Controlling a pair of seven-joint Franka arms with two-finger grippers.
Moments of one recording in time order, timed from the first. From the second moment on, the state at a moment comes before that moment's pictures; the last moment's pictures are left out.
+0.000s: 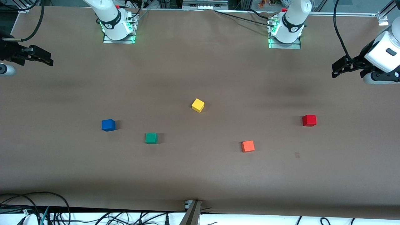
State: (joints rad) left arm 0.02 -0.01 -0.08 -1.60 0.03 1.53 -0.09; right arm 0.06 0.03 -0.05 -1.50 -0.03 1.37 0.00
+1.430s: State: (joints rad) left arm 0.11 0.26 -0.06 -1.93 0.11 2.00 -0.08; right arm 0.06 0.03 -0.05 -1.50 -0.03 1.37 0.00
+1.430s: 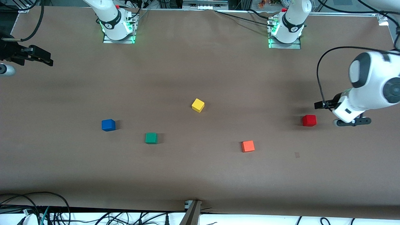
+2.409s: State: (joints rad) left arm 0.11 0.41 -0.06 -2.15 0.17 2.56 -0.02; right arm 0.06 0.04 -0.05 -1.50 -0.03 1.37 0.00
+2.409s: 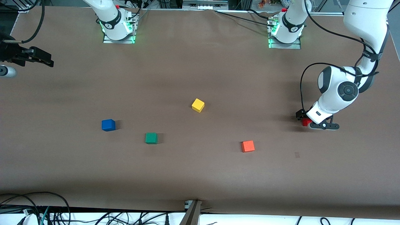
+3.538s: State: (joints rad) left arm 0.15 0.48 -0.06 -2.15 0.17 2.64 -0.01; right arm 0.06 0.04 -0.05 -1.50 -0.03 1.37 0.00
